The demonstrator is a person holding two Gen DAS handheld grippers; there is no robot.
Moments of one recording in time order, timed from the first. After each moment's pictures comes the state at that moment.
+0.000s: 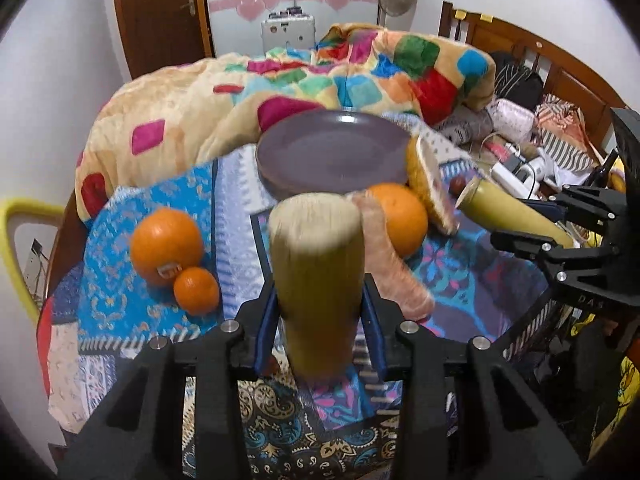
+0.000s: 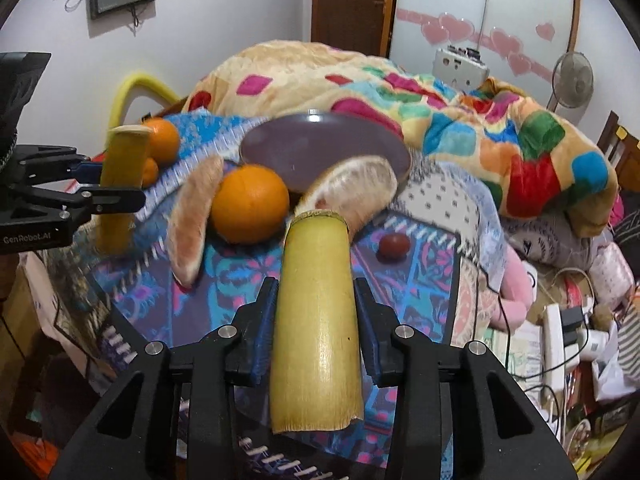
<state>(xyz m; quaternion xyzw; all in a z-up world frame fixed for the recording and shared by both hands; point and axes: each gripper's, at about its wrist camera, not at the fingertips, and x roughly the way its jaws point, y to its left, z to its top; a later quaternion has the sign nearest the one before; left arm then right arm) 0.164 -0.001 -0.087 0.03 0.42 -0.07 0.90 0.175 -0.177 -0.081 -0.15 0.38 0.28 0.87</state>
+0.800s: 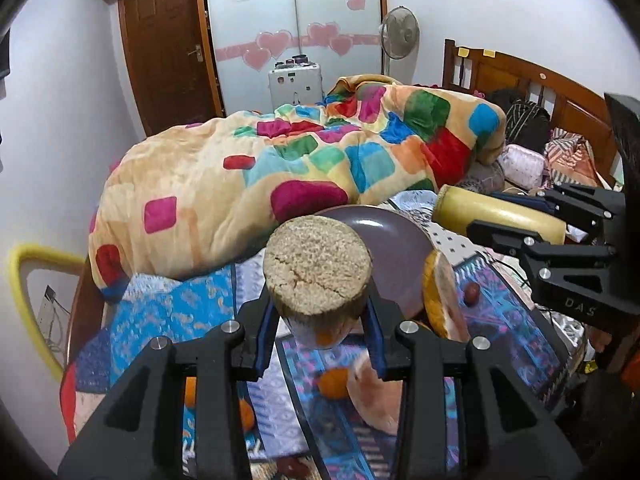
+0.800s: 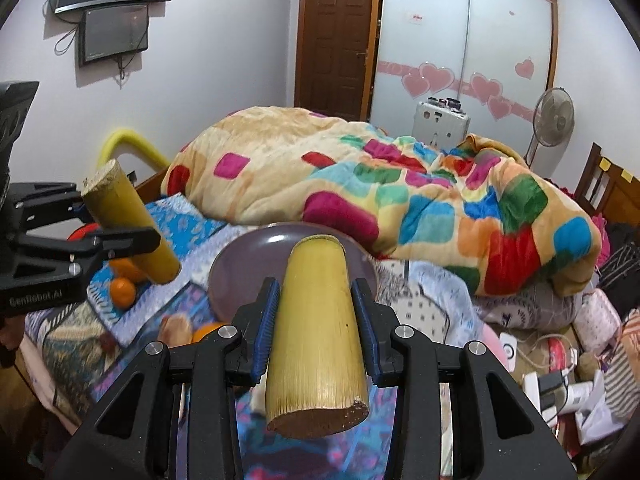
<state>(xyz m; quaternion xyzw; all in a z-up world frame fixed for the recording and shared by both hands) 0.229 -0.005 -0.029 0.06 0.35 -0.05 0.93 0.245 -0.156 -0.025 -0.12 0.30 0.26 0.91</state>
